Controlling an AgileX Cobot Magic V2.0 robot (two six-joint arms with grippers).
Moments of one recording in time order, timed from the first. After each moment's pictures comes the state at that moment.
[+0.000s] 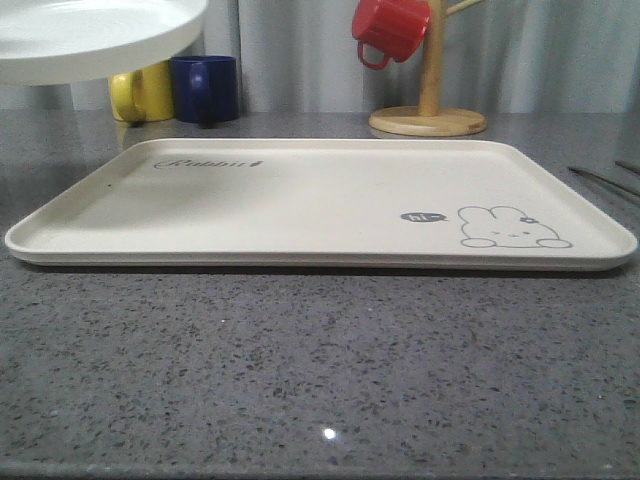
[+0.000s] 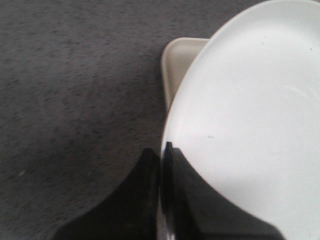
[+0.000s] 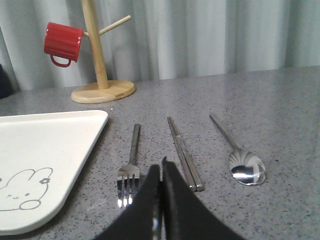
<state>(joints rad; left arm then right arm) 0.09 1.49 -1.36 -0.58 1.01 0.41 -0.03 -0.01 0.03 0.00 0.03 0.12</state>
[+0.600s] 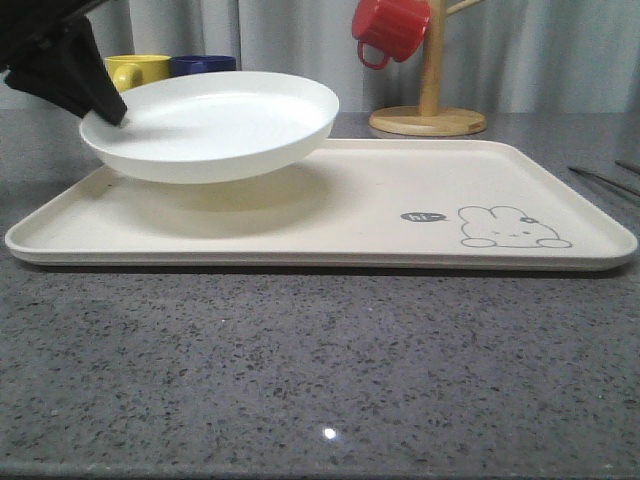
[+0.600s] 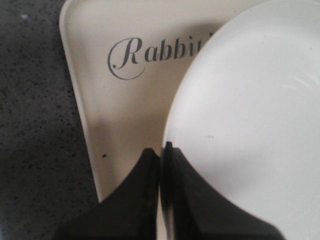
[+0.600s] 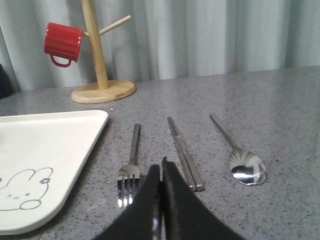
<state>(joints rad) -0.16 1.69 -1.36 -0.55 0.89 0.33 -0.03 -0.01 0.03 0.00 0.03 0.12</state>
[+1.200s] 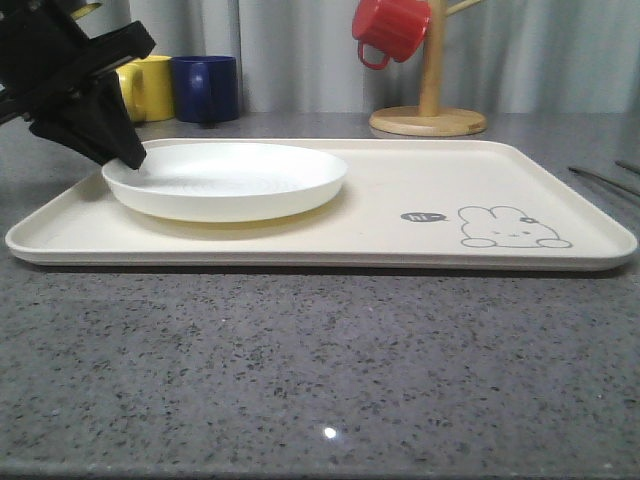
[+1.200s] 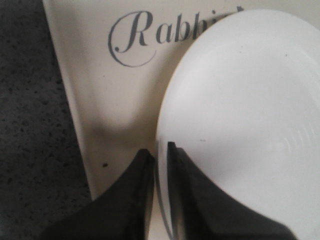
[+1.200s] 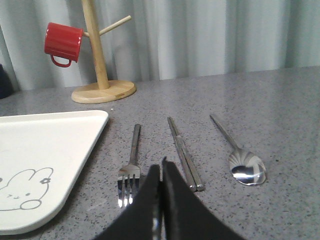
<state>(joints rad) -0.17 1.77 -1.36 -0.54 0.87 0.33 -0.03 -0.01 0.03 0.00 0.03 0.12</state>
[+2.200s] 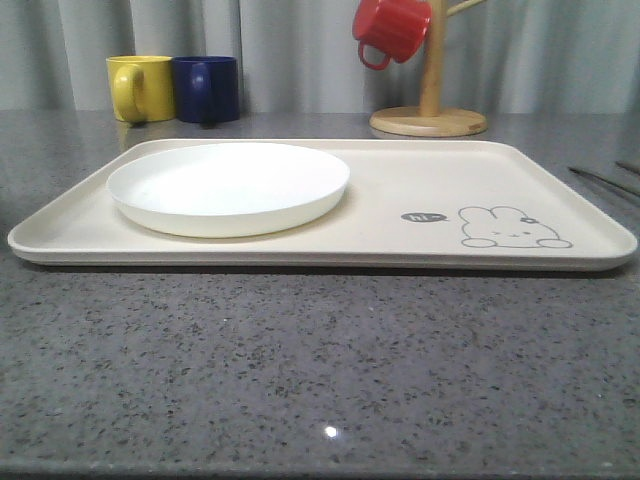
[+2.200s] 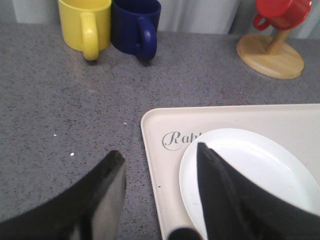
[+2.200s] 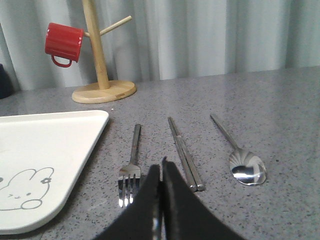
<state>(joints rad) -0.17 1.02 -0.84 -0.47 0.32 0.33 -0.03 -0.01 0.03 0.00 0.03 0.12</state>
